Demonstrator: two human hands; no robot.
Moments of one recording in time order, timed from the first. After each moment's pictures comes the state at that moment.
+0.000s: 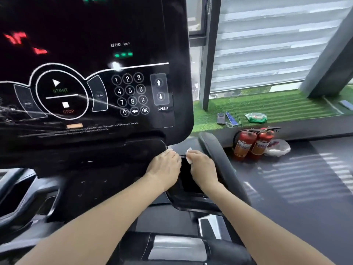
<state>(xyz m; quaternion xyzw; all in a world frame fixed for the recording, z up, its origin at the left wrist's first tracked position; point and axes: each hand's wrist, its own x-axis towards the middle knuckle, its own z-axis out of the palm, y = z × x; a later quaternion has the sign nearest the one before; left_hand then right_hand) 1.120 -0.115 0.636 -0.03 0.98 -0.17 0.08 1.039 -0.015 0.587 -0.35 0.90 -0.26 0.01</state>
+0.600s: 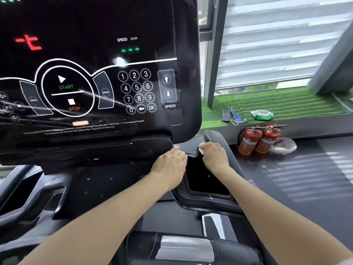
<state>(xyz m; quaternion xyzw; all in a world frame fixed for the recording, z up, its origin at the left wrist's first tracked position) 1.125 -0.121 0.634 -0.01 0.99 -0.12 0.05 1.006 -0.022 0.603 -0.32 0.93 -0.18 0.08</state>
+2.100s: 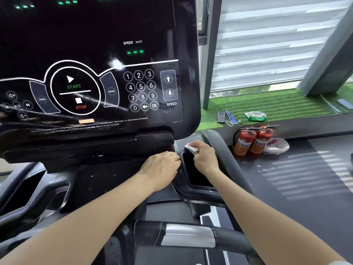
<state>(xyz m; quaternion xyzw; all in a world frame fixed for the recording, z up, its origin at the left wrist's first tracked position) 1.160 -0.135 0.649 0.01 1.00 -0.02 0.01 1.040 -0.028 0.606 -0.21 0.88 -0.41 0.14</state>
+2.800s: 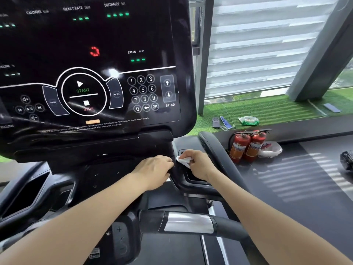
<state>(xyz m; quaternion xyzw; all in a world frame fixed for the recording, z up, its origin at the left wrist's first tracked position) 1.183 -0.138 0.663 -0.05 0.99 0.03 0.11 1.067 -0.007 0.618 -0.32 0.84 -0.38 0.22</state>
